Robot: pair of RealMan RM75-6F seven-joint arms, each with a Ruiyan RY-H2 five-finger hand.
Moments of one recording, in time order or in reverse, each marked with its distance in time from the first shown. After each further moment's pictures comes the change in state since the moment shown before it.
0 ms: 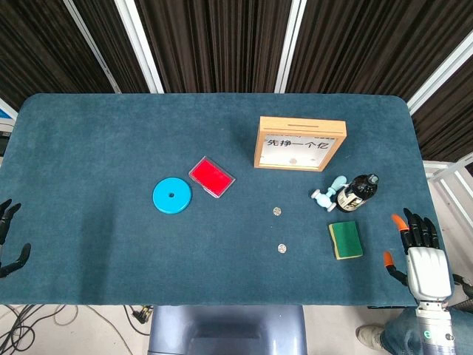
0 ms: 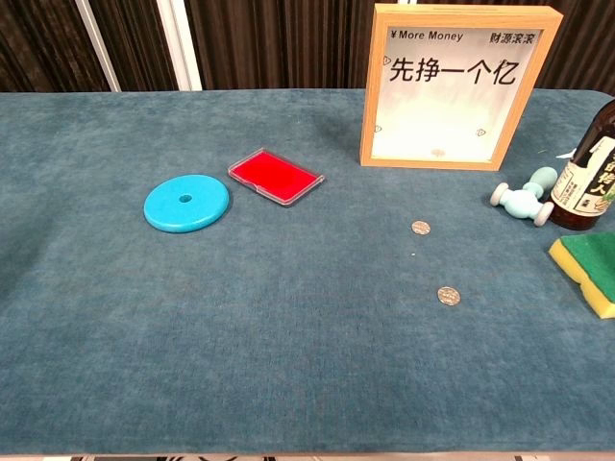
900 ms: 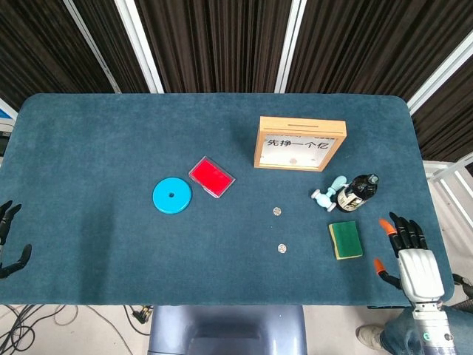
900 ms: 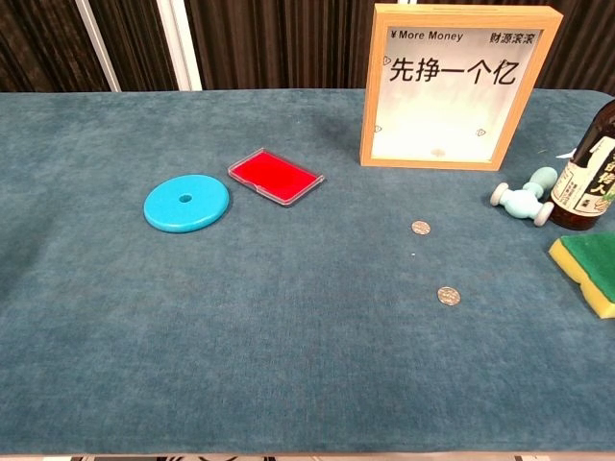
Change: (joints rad) left arm 0.002 0.001 -0.002 -0.020 -0.020 -0.007 -0.001; right arm 0.018 0.054 -0.047 -0.034 -0.055 -0.063 0.075
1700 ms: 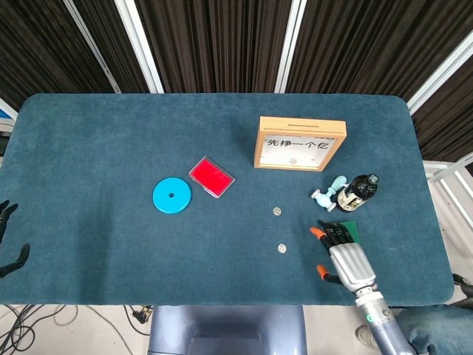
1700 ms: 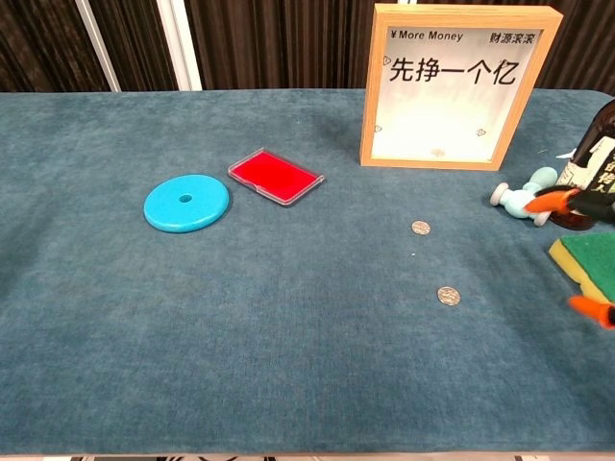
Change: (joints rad) left arm 0.000 0.014 -0.007 -0.009 -0.018 -0.016 -0.055; right arm 0.174 -0.129 0.004 -0.113 0.104 -0.324 -0.229
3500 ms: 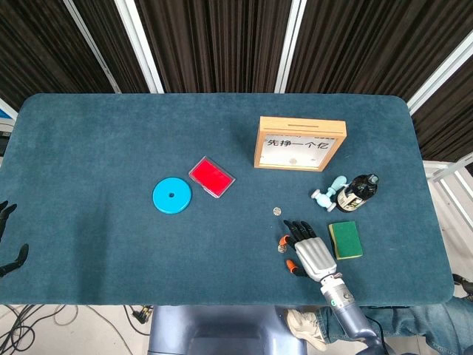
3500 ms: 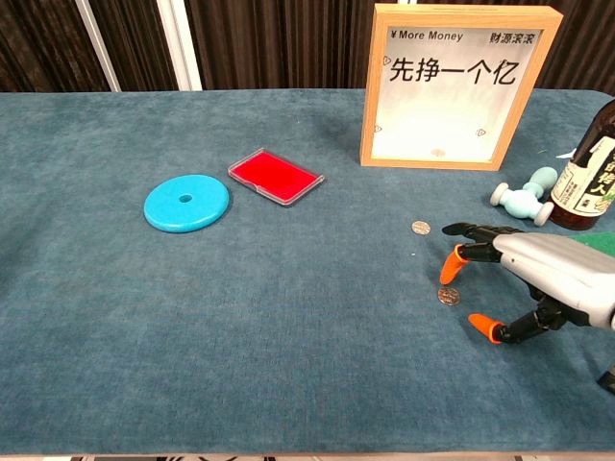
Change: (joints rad) left arm -0.004 0.007 -0.001 -0.004 -0.018 -0.021 0.001; right arm 0.131 -0.244 0.006 0.250 0.041 -0.092 0.036
